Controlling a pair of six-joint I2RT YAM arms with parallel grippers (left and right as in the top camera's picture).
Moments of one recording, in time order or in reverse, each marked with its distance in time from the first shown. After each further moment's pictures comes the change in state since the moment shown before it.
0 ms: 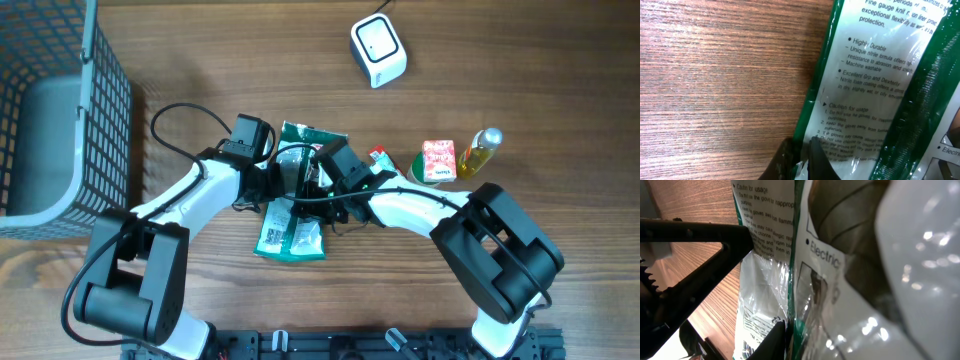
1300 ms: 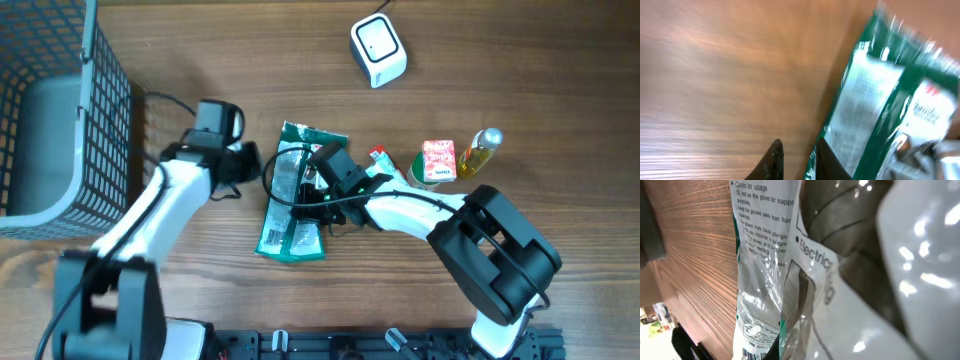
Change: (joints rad) left arm 0.131 -0.148 0.049 -0.028 -0.022 -0.003; right arm 0.026 0.001 -0.001 0.013 0.044 0.003
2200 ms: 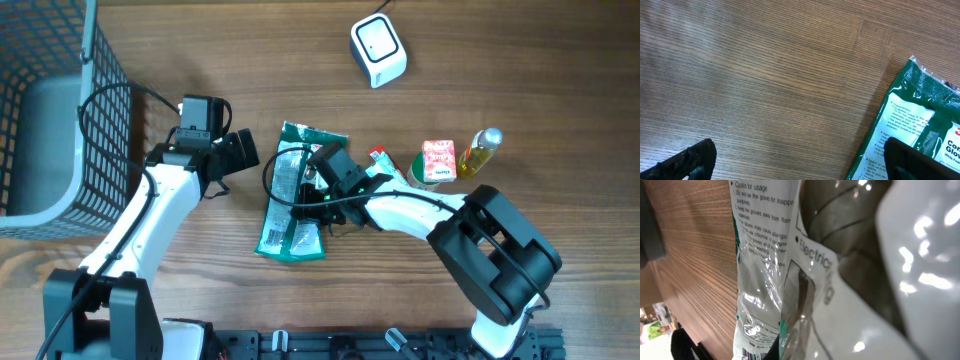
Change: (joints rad) left arm 0.032 -0.055 0.014 -0.008 -0.186 0.000; right arm 0.000 0.000 0.000 -0.001 0.000 0.000
